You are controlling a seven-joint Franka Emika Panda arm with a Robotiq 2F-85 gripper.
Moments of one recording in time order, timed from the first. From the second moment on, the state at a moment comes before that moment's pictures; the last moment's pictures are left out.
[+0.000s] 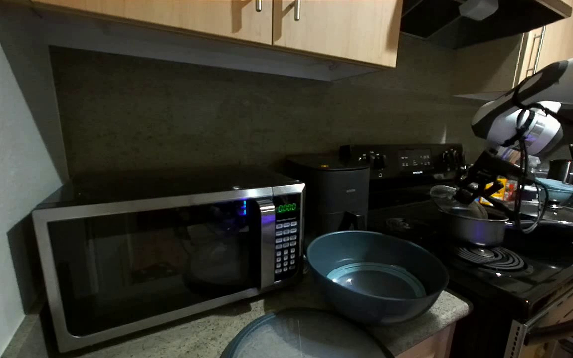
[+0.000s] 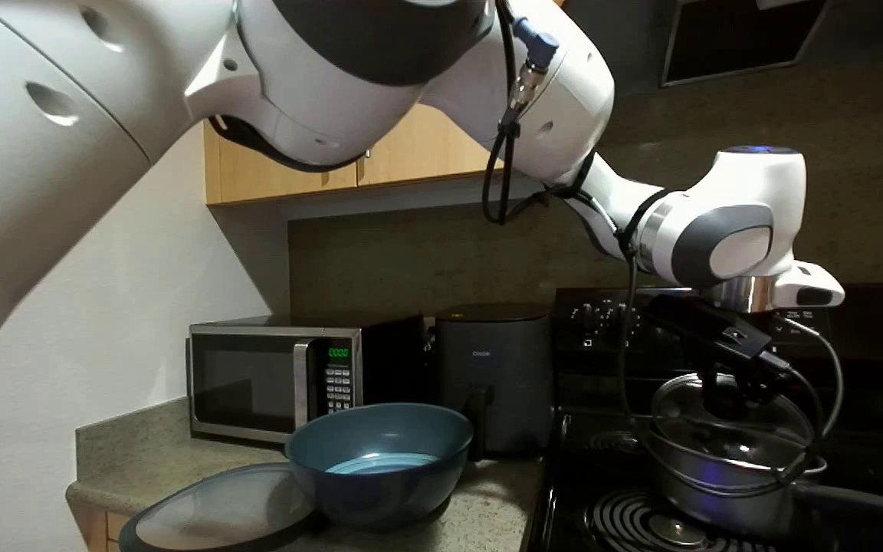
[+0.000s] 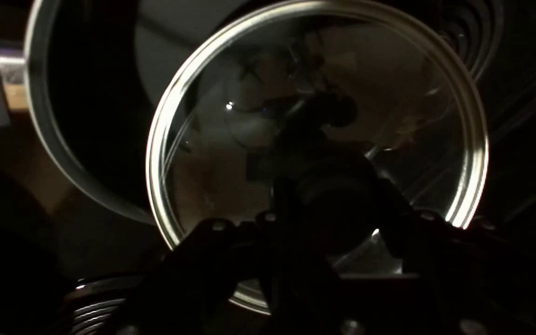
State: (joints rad) arm -0.56 0.62 -0.09 -1.43 0.50 2.39 -0.13
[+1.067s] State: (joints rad) arm -0.58 0.64 -0.04 -1.43 0.49 2.49 -0.22
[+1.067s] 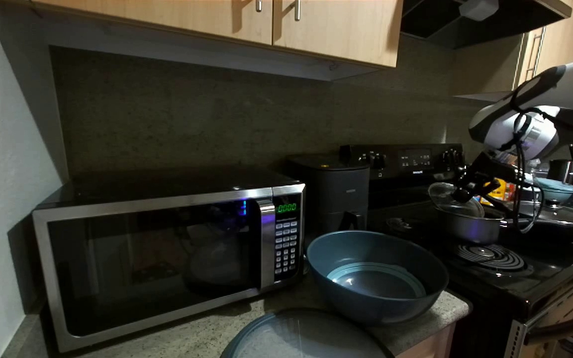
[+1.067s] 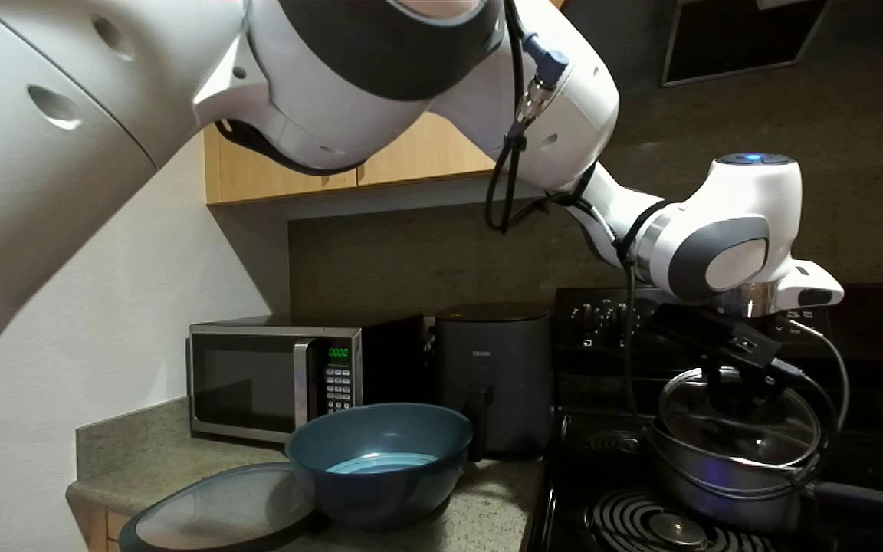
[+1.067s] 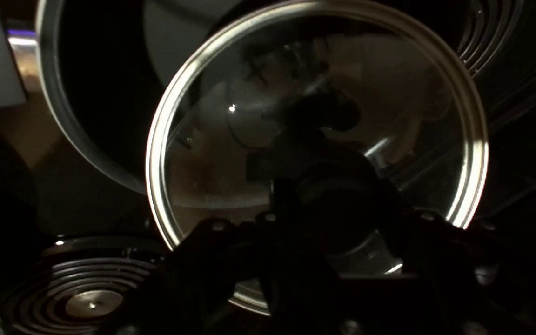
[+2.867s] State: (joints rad) arm -0.70 0.47 0.29 -1.61 0.80 2.44 -0.82
